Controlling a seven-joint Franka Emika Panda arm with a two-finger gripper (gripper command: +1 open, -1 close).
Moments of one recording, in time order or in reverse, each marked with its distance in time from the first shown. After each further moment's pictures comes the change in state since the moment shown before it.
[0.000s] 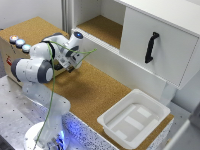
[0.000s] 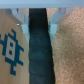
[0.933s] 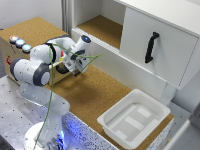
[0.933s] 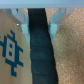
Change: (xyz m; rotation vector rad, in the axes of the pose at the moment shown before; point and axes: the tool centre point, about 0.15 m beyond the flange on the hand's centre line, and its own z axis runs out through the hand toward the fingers) arm 0.005 0.048 -0.016 -0.007 -0.001 0.050
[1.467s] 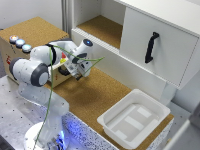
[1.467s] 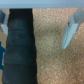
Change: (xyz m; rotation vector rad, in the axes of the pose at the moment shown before) arm 0.012 0.032 0.013 -0.028 0.053 -0.016
